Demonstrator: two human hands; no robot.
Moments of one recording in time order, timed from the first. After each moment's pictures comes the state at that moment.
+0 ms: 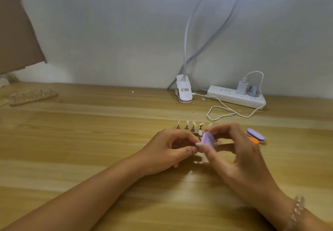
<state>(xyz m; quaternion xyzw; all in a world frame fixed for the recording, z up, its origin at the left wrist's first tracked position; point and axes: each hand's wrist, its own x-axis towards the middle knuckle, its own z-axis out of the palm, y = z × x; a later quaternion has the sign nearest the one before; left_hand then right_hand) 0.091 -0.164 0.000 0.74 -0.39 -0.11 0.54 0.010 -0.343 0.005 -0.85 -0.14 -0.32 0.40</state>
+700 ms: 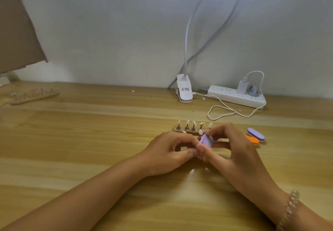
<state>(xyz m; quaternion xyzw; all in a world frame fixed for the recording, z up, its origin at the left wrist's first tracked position) 0.091 -0.166 -0.001 0.79 -0.42 -0.06 0.43 0.011 -0.344 0.006 -0.87 -0.13 -0.30 0.36</state>
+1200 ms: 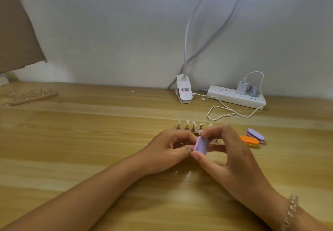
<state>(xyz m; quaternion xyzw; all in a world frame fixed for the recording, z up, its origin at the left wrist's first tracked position) 0.090 -0.166 0.004 0.75 -0.41 -0.09 0.52 0.010 -0.338 0.002 -0.86 -0.15 -0.31 0.38</state>
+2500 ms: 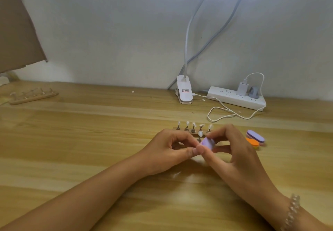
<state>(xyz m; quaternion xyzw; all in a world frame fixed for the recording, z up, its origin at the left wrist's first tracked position) 0.090 -0.167 0.004 0.74 -0.38 -0.09 0.55 0.011 -0.341 0.007 -0.86 -0.13 -0.31 0.39</state>
